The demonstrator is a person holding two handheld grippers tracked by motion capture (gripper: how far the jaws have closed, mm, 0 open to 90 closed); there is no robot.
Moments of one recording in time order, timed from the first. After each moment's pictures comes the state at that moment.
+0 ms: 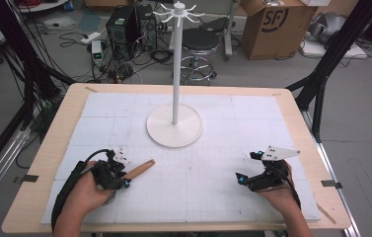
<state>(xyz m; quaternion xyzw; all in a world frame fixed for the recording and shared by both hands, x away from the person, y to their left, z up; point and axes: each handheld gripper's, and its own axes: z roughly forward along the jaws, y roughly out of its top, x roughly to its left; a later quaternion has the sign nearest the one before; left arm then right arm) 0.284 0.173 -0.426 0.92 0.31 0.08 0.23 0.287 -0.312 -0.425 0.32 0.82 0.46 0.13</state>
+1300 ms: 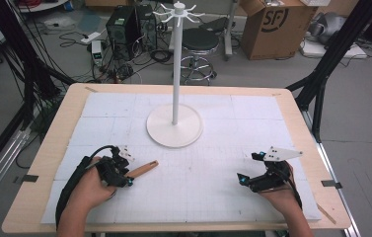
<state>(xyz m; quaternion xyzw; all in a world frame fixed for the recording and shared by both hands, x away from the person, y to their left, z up) 0.298 0.163 -0.425 0.93 0.31 0.07 0.21 0.285 -0.317 -0.425 0.32 0.82 0.46 0.13</state>
